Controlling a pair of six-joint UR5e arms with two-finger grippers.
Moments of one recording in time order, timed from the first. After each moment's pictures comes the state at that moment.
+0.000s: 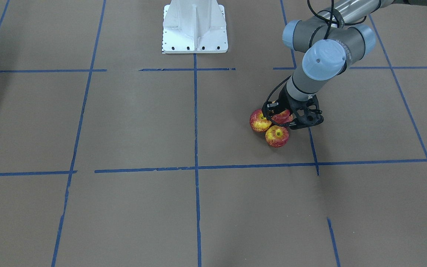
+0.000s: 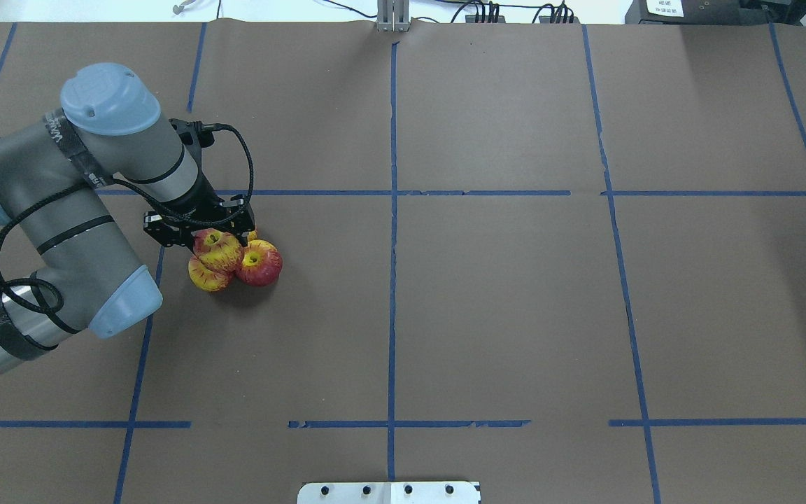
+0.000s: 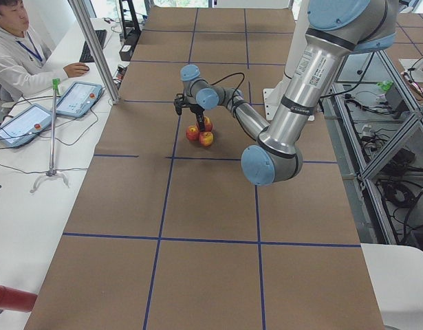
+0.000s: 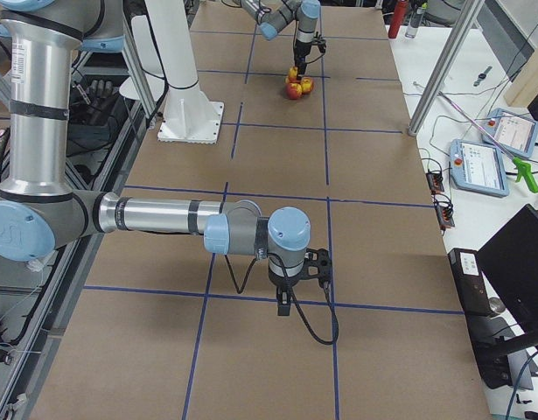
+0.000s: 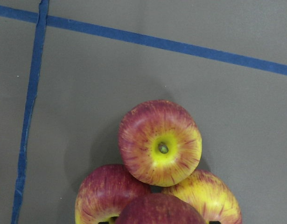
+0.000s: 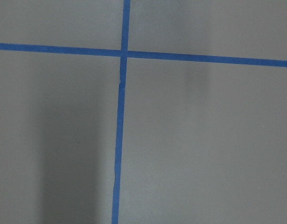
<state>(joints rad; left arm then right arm) -0.75 -2.04 -1.72 -1.58 -2.18 -1.18 1.59 -1.71 1.71 -1.58 2.29 -0.06</state>
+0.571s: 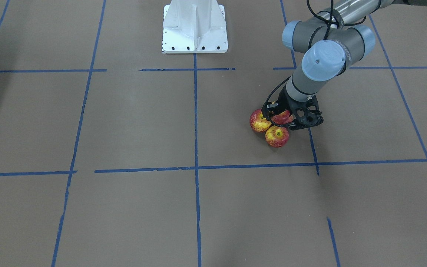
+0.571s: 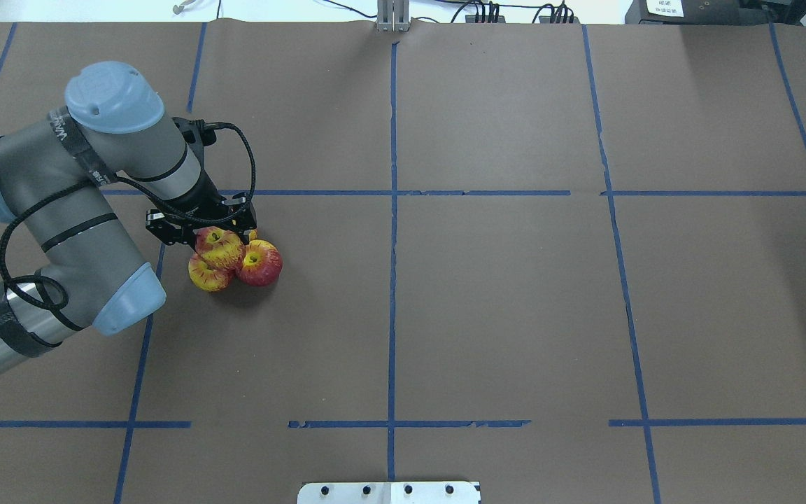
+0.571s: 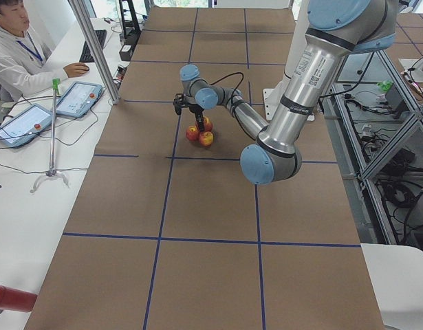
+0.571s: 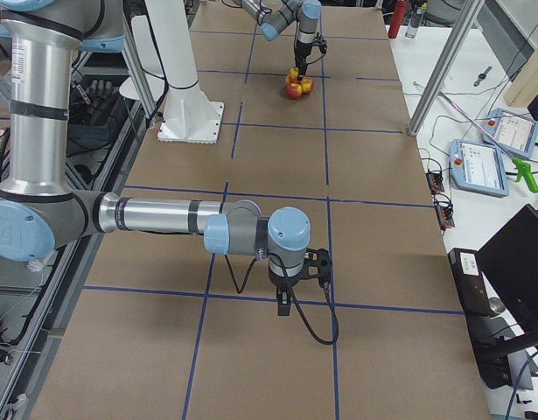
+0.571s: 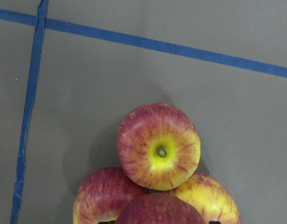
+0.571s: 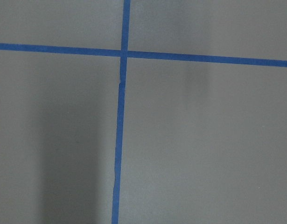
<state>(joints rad) -0.75 -2.05 -1.70 -1.58 -2.18 -1.18 1.59 -1.71 1.71 -1.58 2.29 -0.06</state>
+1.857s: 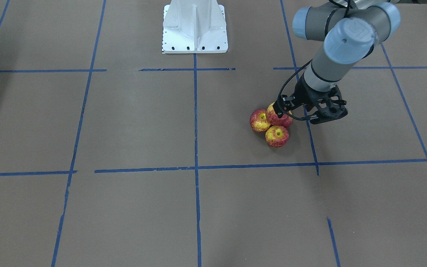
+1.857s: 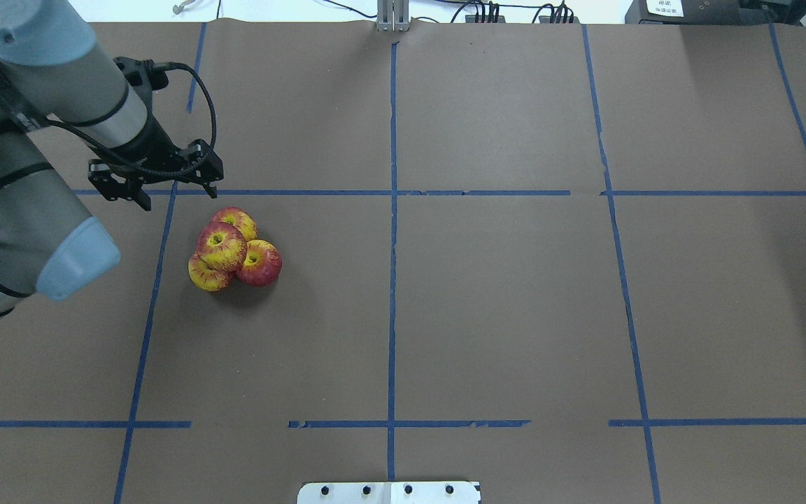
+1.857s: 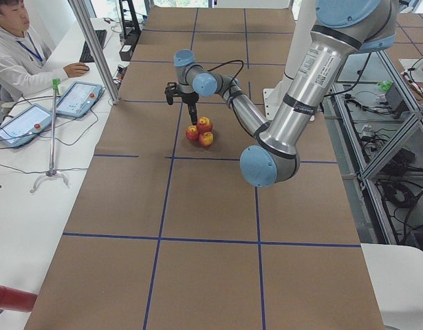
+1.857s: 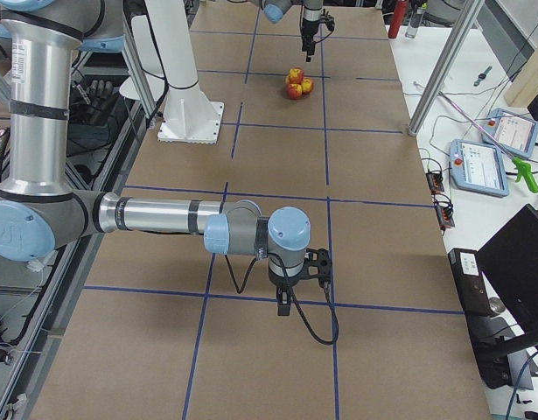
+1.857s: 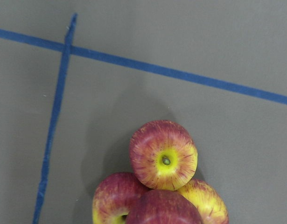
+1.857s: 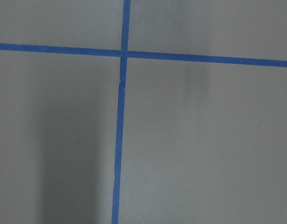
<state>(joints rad) -0.90 -2.05 -1.86 -1.39 -2.18 -1.04 1.59 -1.71 1.71 -1.58 2.29 -0.06</state>
